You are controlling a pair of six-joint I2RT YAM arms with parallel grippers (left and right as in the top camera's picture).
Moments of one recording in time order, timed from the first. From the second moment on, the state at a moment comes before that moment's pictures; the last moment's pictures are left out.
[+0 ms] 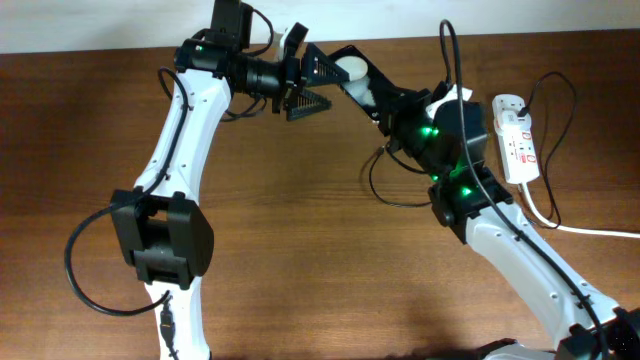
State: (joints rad) left arm -0.21 2.20 2.16 -1.00 1.21 -0.49; right arm 0.32 1.44 0.96 0.32 -0.17 1.58
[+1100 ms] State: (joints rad) left arm -0.26 2.20 2.16 -0.71 1.01 -1.03; right arm 0.40 1.58 0.96 0.52 -0.04 1.75
